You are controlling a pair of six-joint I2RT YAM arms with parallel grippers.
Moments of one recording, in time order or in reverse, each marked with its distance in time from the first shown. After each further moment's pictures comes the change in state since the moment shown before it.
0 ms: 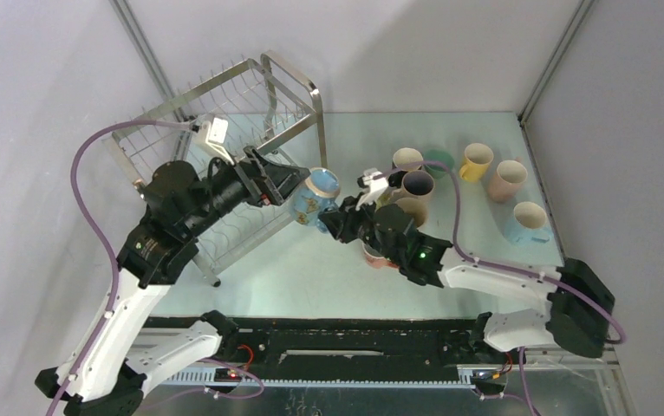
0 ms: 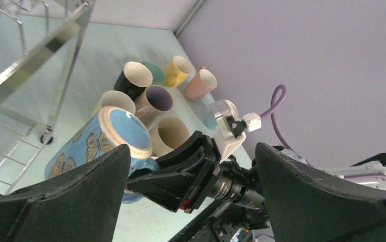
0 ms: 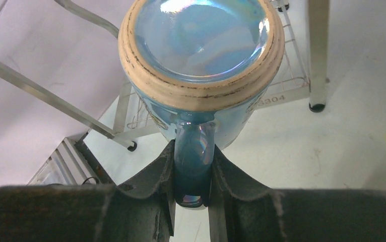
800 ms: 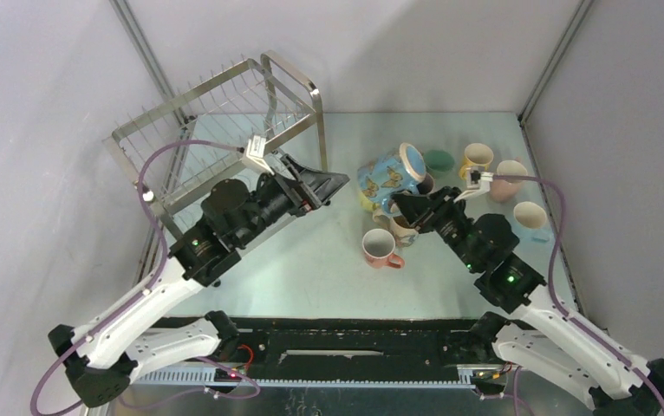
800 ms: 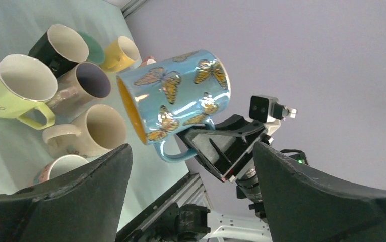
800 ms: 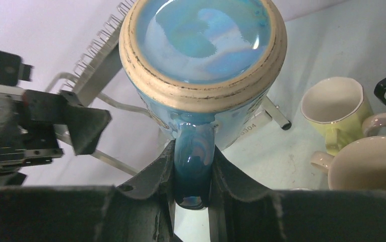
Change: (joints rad) left arm -0.263 0.029 -0.276 0.373 -0.198 -0.352; right arm -0.293 -0.623 -0.193 -0.234 -0.086 0.251
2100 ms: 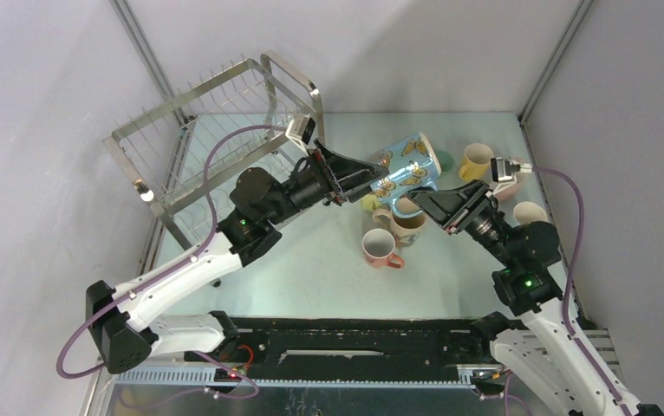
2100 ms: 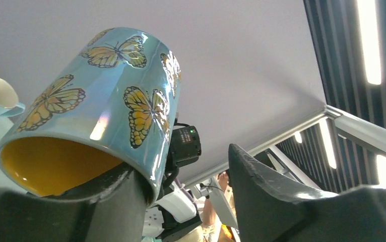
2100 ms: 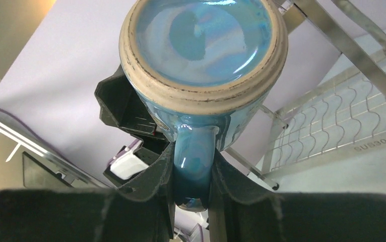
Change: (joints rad) left arm -0.059 0.265 0.037 0.584 0.334 -0.369; right arm -0.323 -0.114 0.000 0.204 -0.589 0.401
